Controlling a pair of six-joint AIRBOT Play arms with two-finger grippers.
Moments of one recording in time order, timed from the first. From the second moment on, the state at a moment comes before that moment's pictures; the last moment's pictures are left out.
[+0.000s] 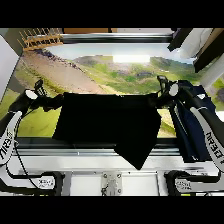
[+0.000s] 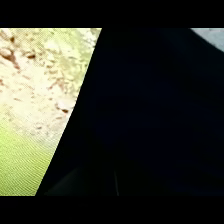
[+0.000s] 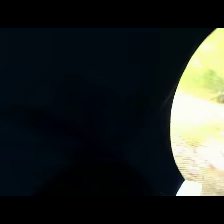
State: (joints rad) left arm 0.20 -1.54 1.04 1.11 -0.79 -1.51; right arm 0.07 -1.50 1.13 -1.37 0.97 1.53
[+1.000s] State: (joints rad) left arm 0.52 -0.97 0.55 1.23 -1.00 -1.56; right arm -0.01 -0.98 1.10 -1.38 1.13 1.54
